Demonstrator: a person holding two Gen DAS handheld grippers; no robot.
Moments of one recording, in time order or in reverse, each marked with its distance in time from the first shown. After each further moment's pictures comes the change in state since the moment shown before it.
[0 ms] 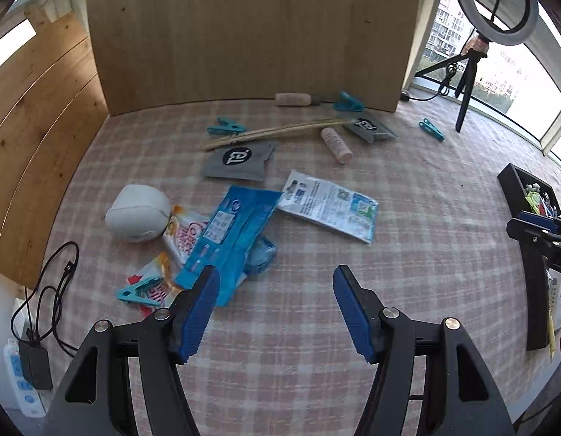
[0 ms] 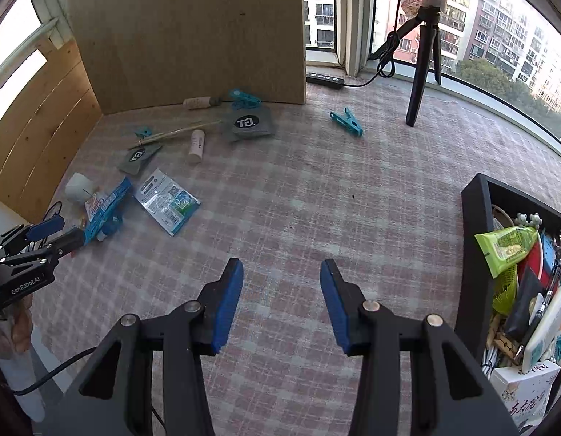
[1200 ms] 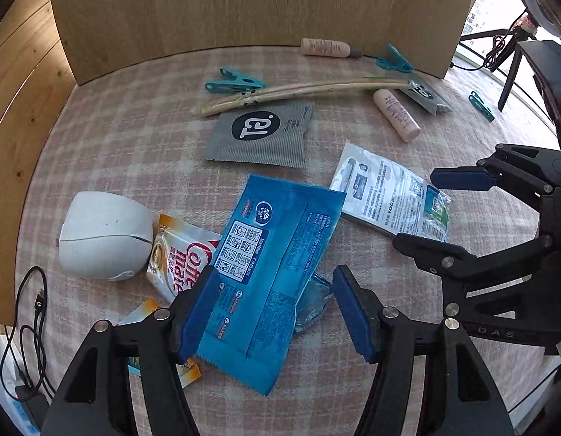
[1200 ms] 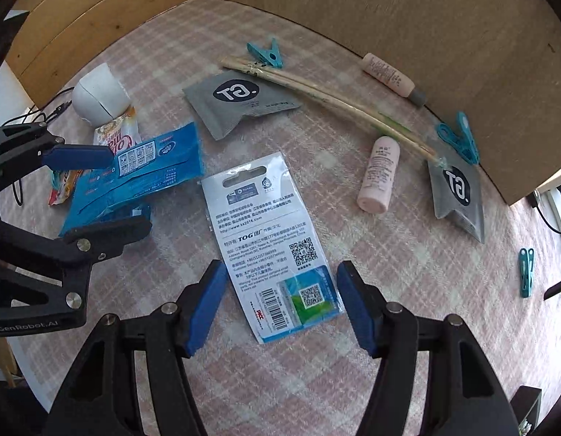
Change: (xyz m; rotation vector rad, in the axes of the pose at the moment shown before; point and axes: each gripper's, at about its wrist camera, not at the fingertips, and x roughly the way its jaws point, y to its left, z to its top) left arm 0.097 0.023 0.035 0.042 0.171 -0.027; right arm 0.146 0.150 0.070 -0.547 0.181 0.085
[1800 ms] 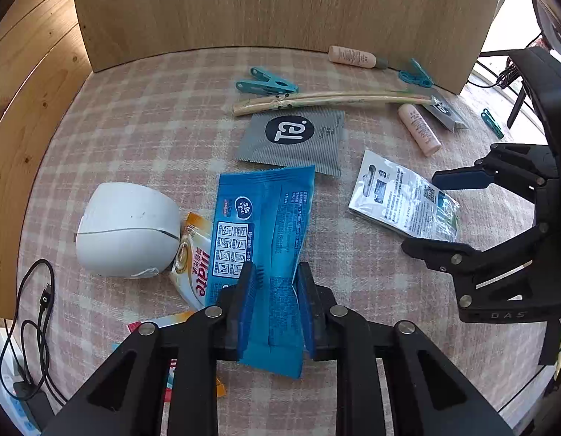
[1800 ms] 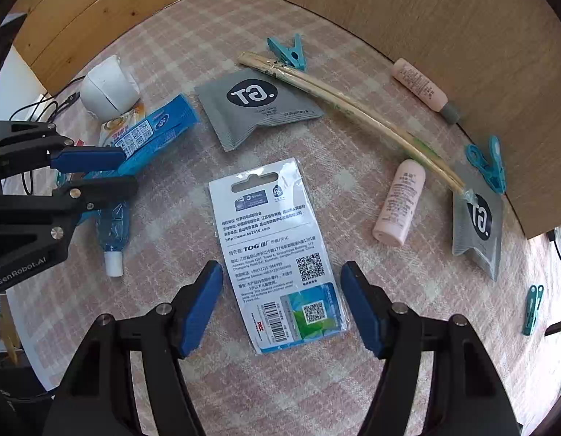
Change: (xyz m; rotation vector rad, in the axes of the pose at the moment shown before) left arm -0.014 0.035 -0.013 -0.061 -0.010 -0.001; right arm 0.005 -0.001 0.023 -0.086 0.050 0.042
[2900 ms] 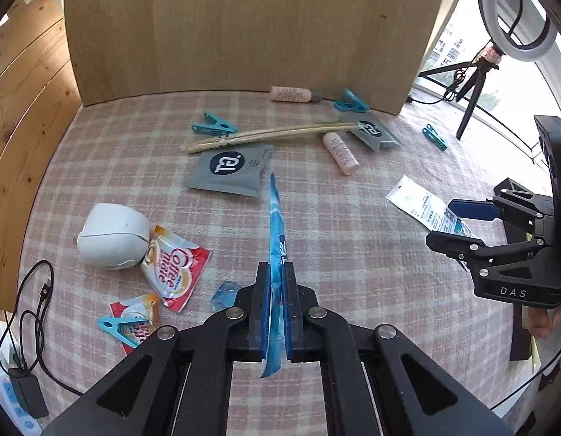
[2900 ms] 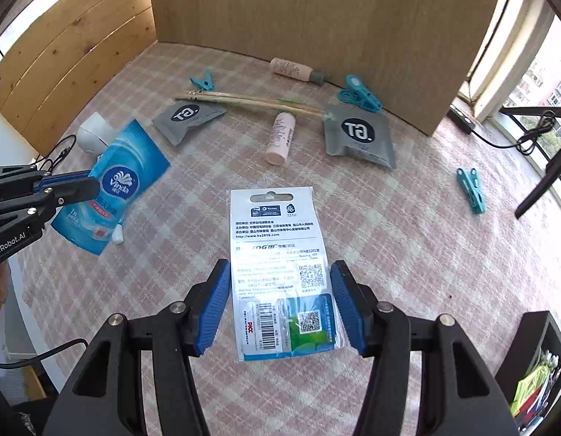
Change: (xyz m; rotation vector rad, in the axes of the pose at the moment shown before) left arm -0.050 -0.056 0.004 0.039 -0.094 -0.091; right arm -0.095 -0.049 -0.106 0.330 -0.133 -0.062
